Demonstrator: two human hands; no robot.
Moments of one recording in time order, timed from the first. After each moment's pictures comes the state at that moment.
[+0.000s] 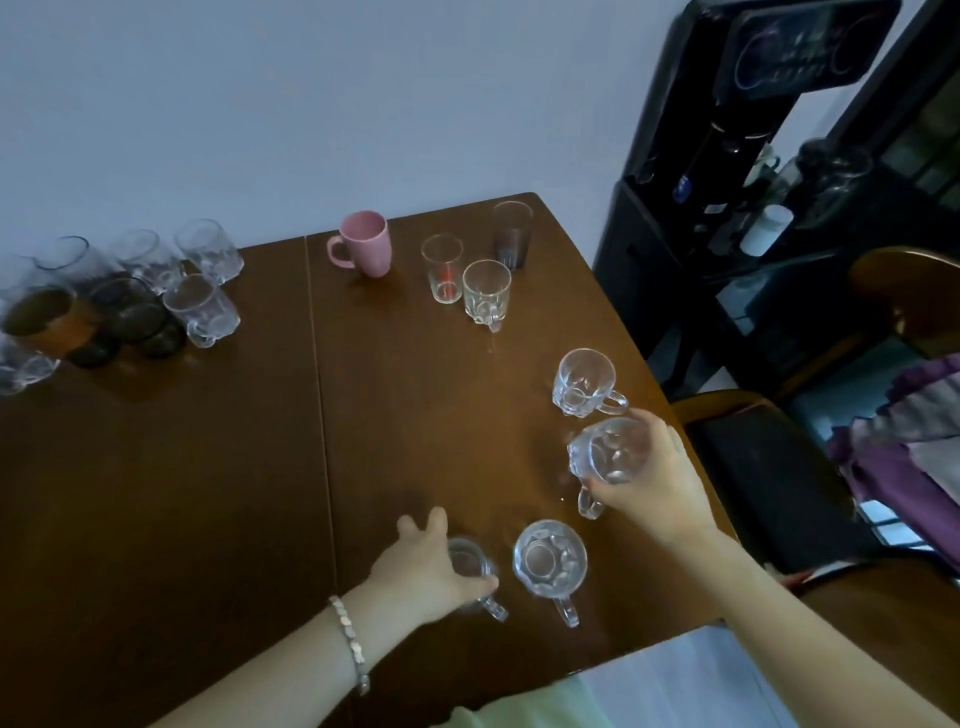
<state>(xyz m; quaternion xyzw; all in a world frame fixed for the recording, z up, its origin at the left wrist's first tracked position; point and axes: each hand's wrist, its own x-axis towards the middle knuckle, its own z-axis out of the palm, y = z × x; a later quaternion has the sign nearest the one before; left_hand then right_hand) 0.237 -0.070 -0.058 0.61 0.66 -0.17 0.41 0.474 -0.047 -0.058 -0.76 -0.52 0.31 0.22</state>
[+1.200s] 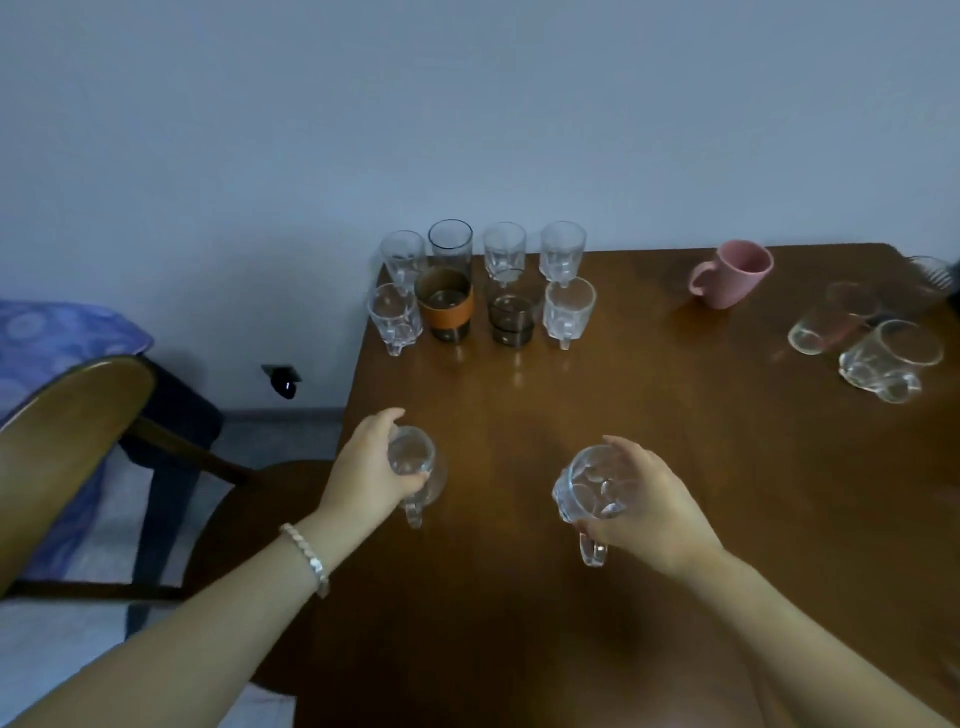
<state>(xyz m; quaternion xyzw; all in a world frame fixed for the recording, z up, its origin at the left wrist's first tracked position) -0.267 -0.030 -0.039 0.53 0.78 0.18 0.28 0.006 -0.005 -0.043 -0.63 -0.64 0.43 0.13</state>
